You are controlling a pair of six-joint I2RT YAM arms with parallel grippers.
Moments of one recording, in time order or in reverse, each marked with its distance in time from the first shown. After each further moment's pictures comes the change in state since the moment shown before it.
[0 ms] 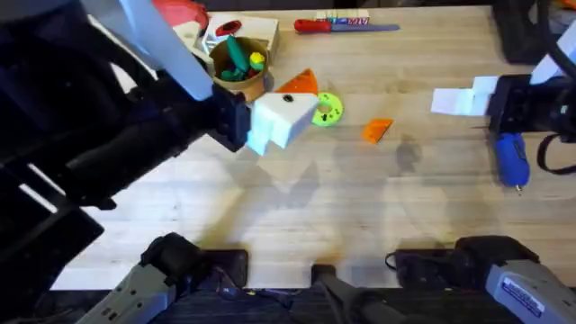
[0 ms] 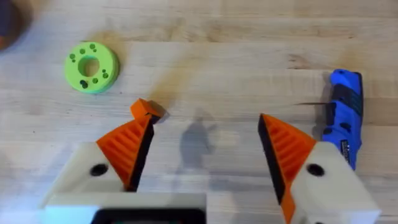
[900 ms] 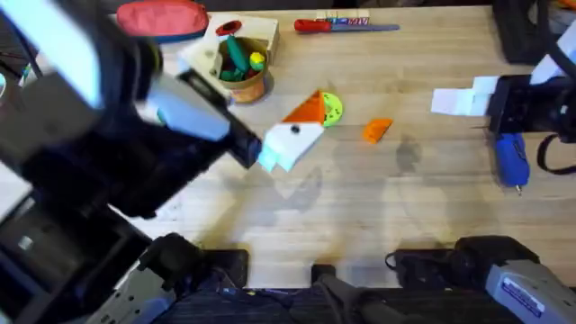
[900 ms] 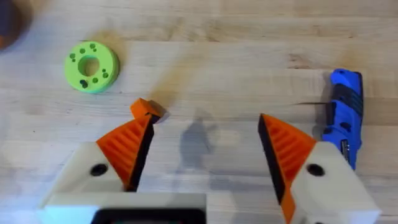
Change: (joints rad) left arm -0.022 -0.130 -0.271 0.316 0.056 0.099; right arm 0.000 0.000 0.000 -0.001 0.000 0.000
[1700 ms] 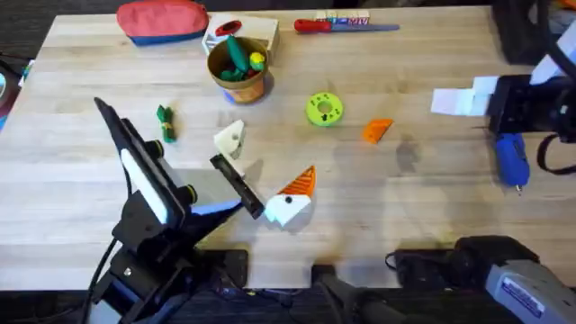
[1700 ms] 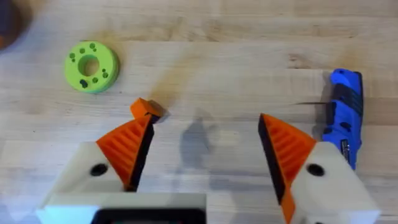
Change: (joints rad) left arm -0.001 -0.526 -0.574 0.139 0.141 -0.071; right arm 0.000 0.000 0.000 0.000 0.000 0.000
